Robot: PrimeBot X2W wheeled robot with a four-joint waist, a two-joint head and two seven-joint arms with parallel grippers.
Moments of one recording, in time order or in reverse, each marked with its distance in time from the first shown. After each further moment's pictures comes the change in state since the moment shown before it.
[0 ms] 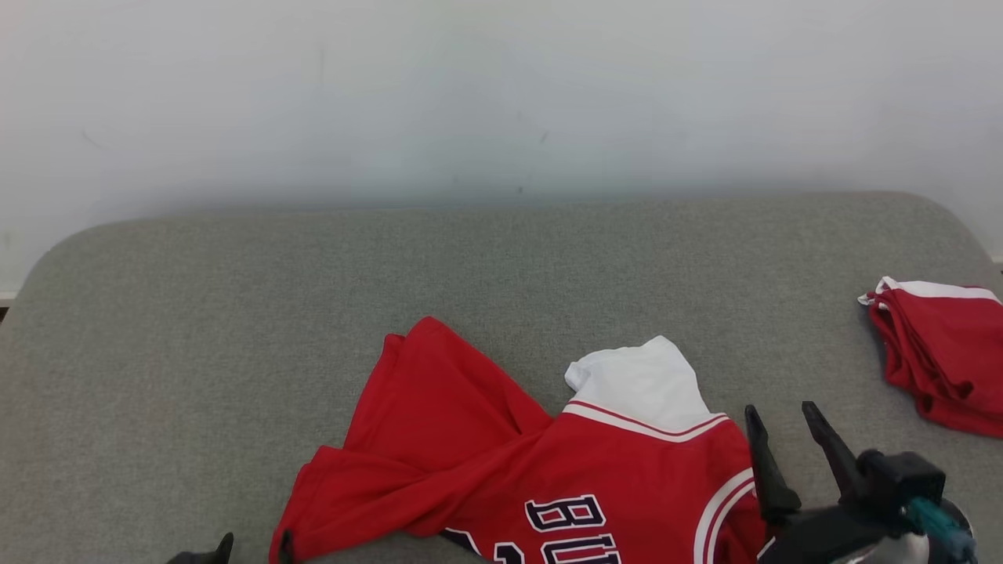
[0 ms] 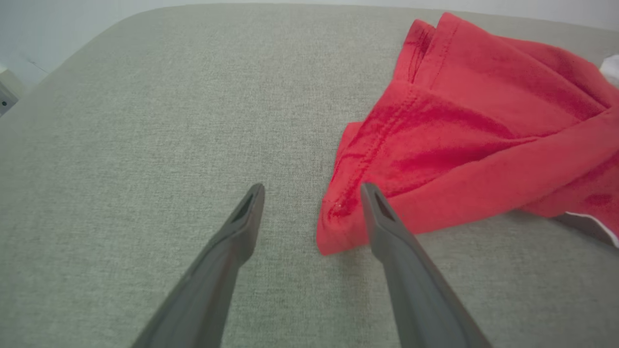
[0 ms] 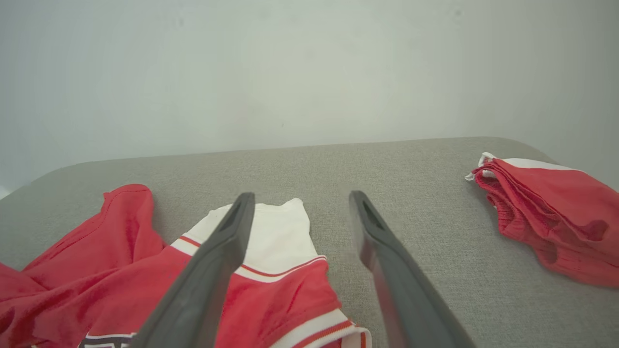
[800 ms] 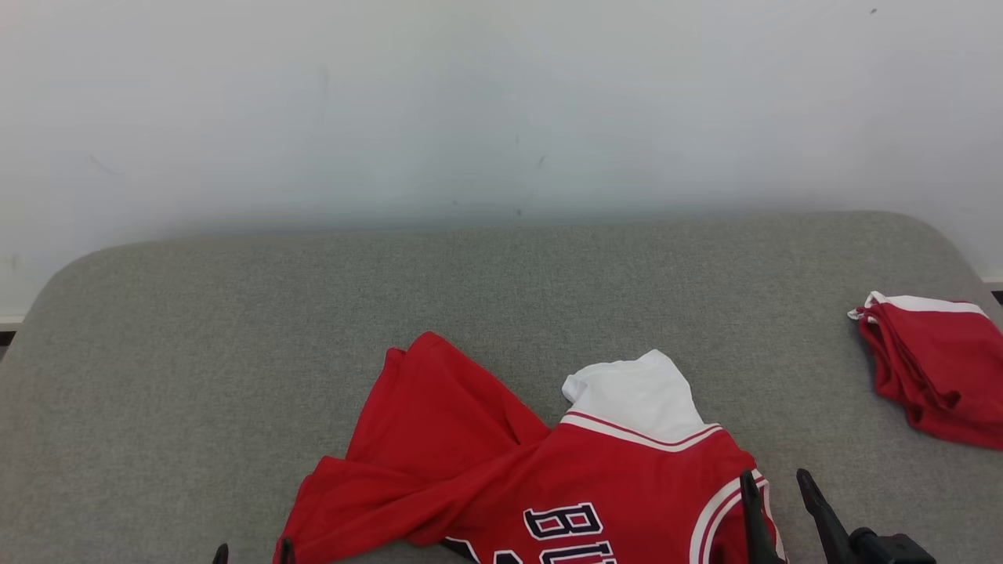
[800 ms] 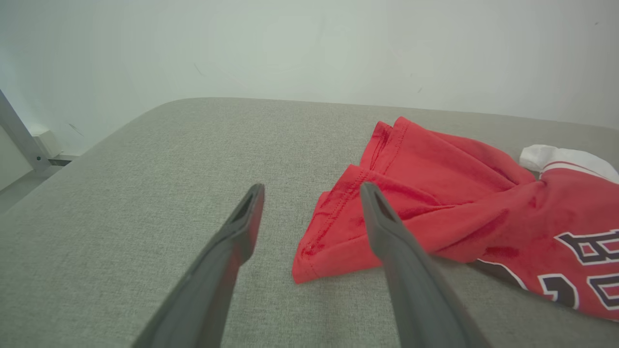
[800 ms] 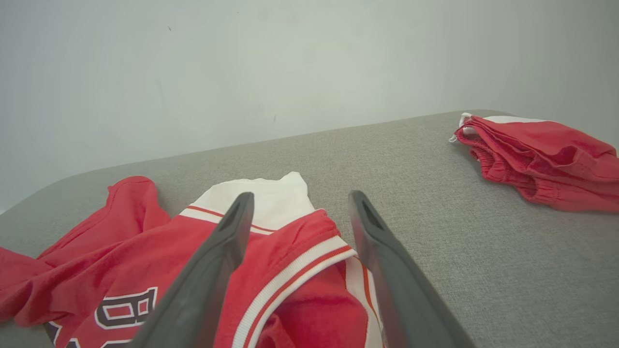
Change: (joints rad) left arm 0.186 -0.065 0.016 -0.267 0.032 0.043 -0.147; right arm 0.096 0.079 -0.020 0.090 -0.014 0.000 -0.150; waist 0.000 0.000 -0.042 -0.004
